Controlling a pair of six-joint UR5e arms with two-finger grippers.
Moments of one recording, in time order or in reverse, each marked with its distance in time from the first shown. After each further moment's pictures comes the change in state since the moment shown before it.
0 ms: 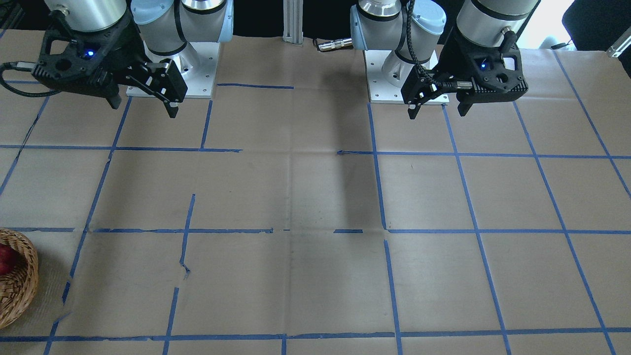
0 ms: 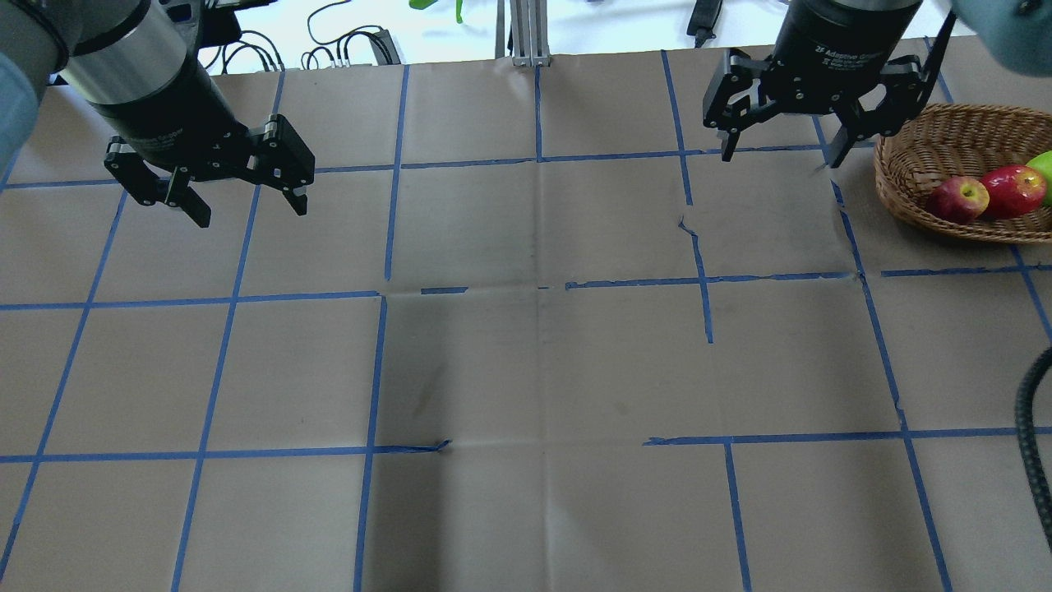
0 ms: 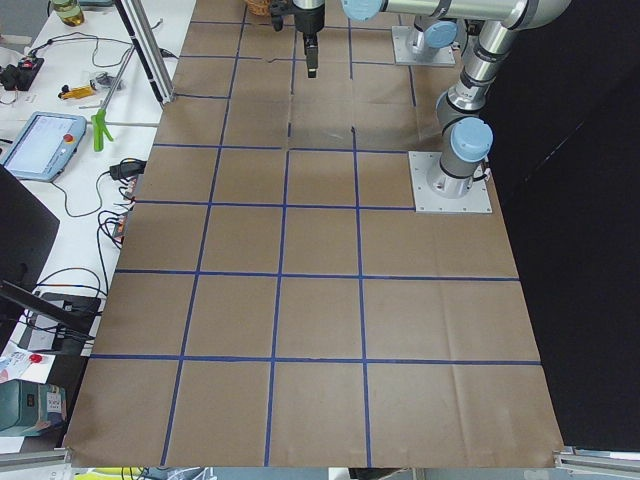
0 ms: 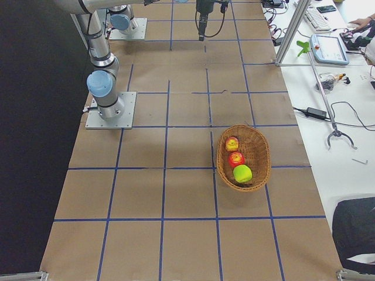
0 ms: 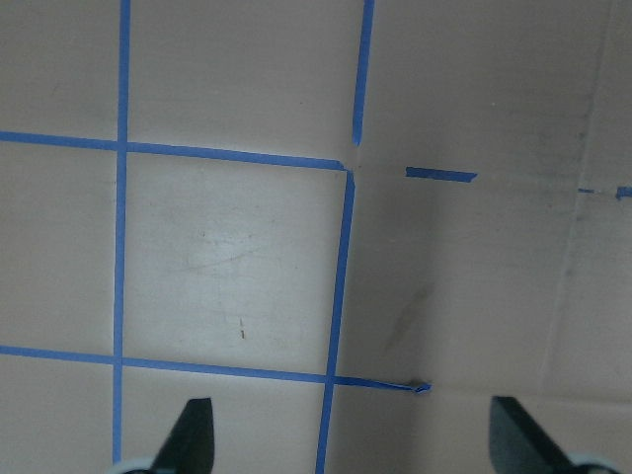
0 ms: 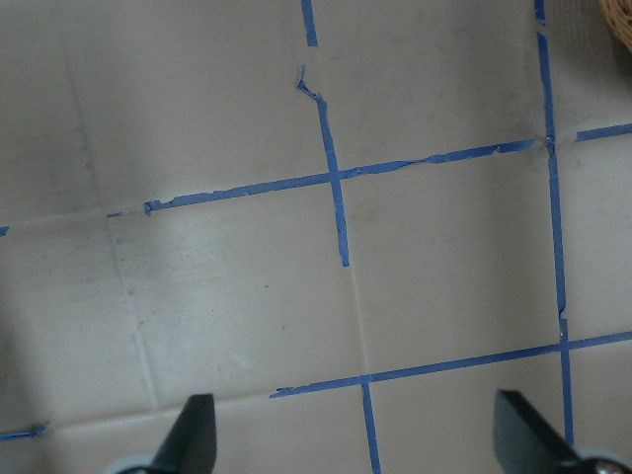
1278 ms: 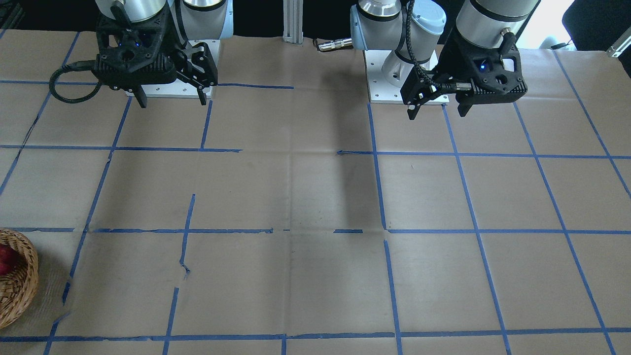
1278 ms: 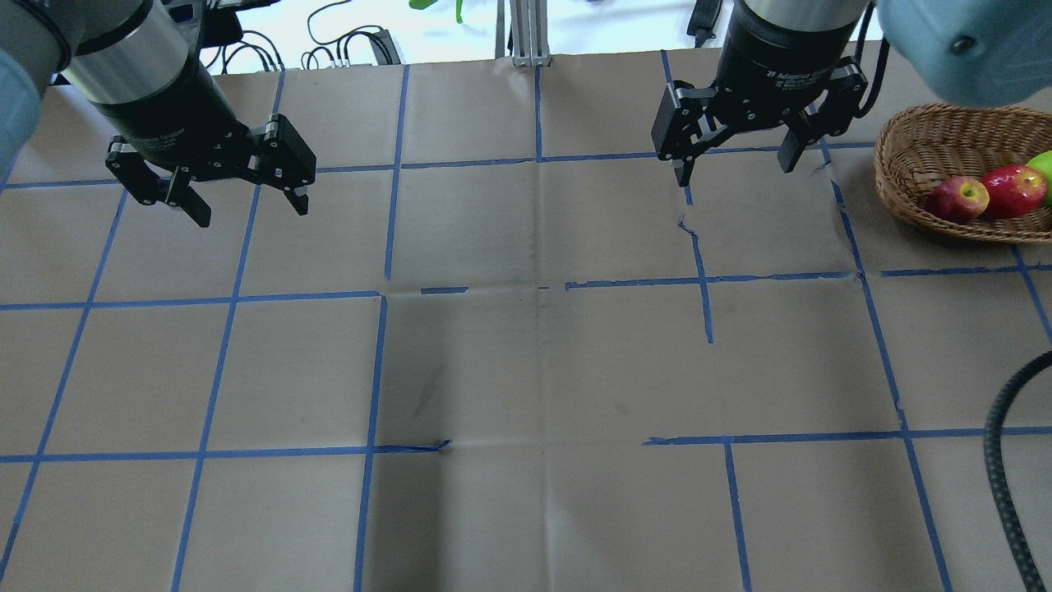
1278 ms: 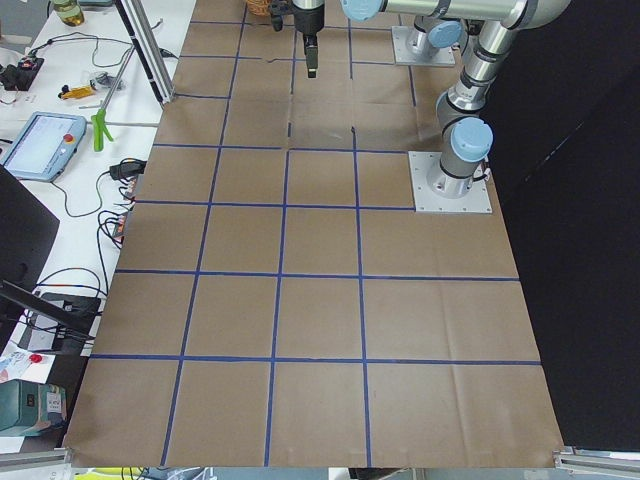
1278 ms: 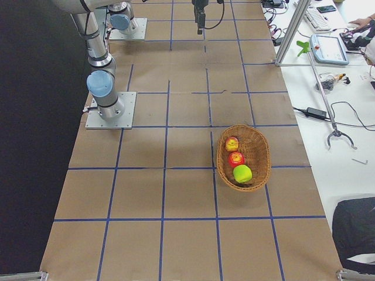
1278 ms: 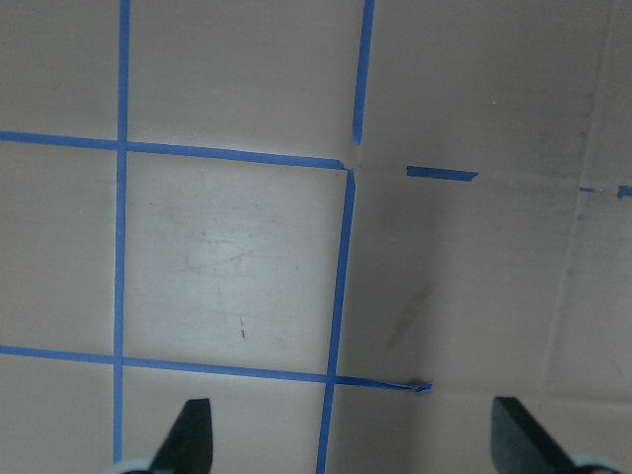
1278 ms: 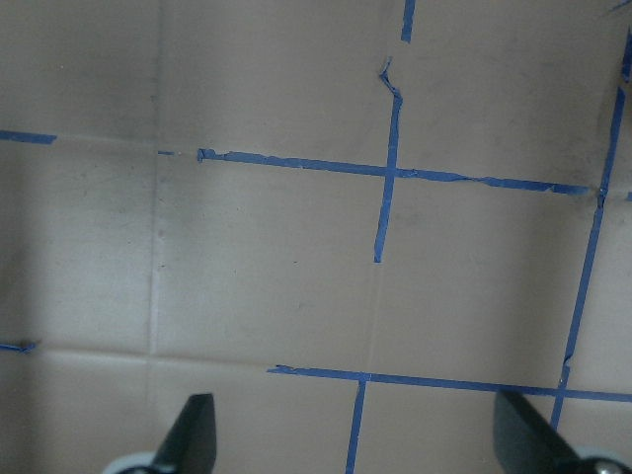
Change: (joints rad) left arm -0.002 -0.003 0.001 -0.002 0.002 0.001; right arm 0.070 -0.001 -0.002 -0.002 0.001 -0.193
